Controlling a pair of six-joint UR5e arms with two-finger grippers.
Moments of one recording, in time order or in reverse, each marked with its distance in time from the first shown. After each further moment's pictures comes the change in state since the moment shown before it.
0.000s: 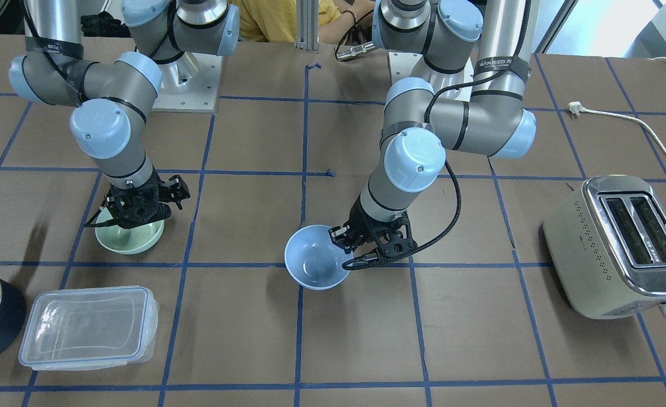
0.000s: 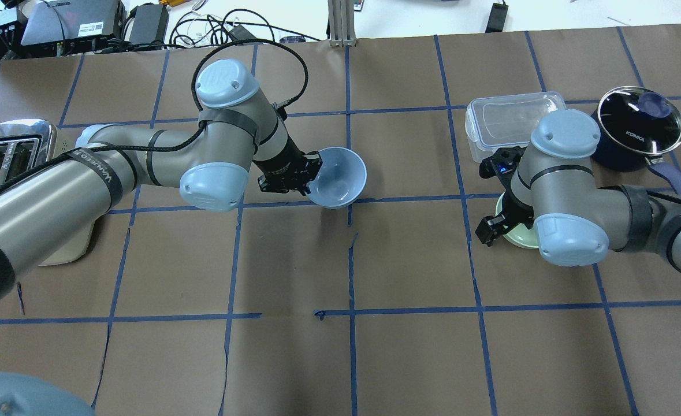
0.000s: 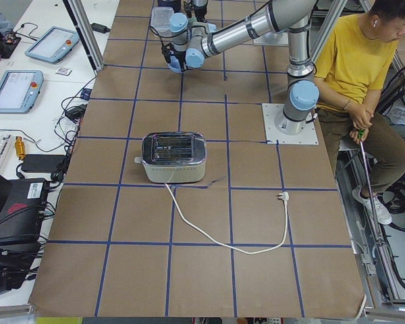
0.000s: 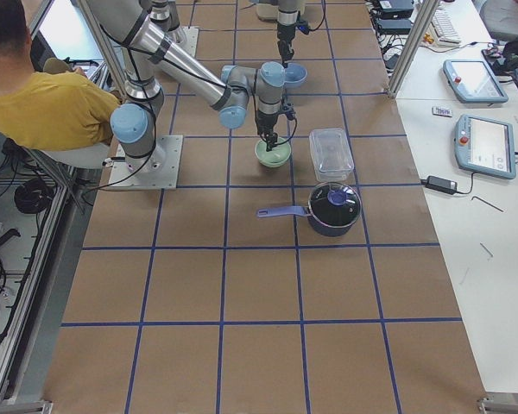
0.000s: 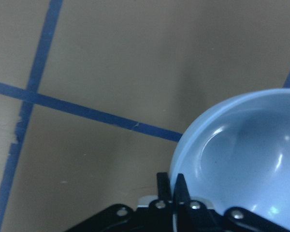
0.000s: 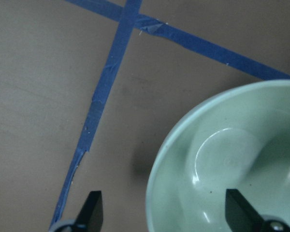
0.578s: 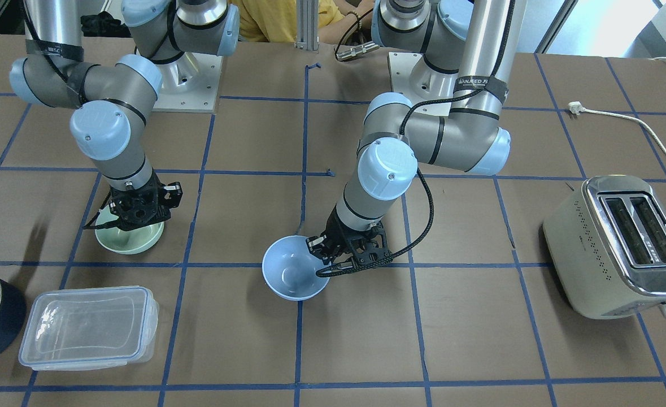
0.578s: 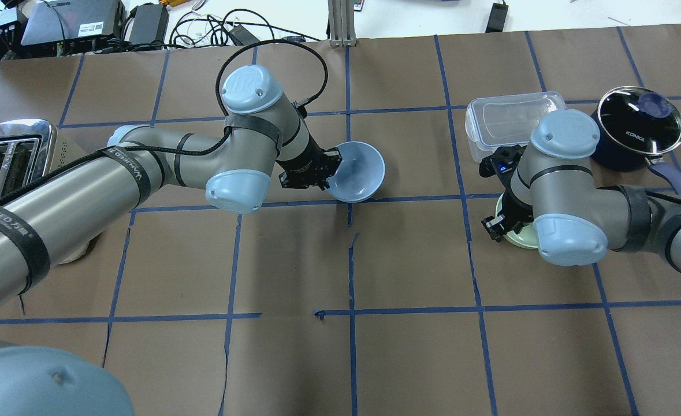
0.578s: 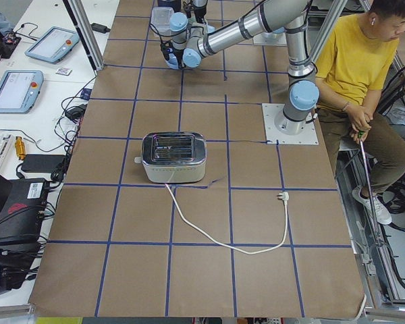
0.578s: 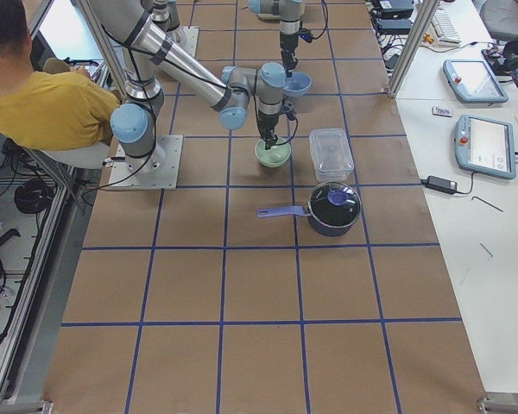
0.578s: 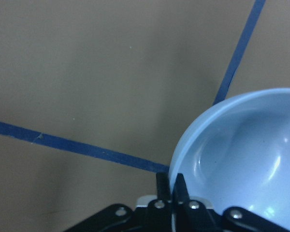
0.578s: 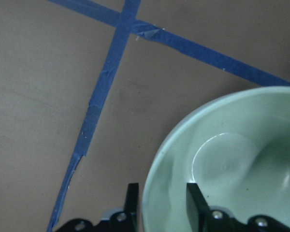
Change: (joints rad) left arm -0.029 -0.042 0.016 0.082 0.018 0.003; right arm -0.001 0.003 -0.001 -0.010 -0.001 -0.003
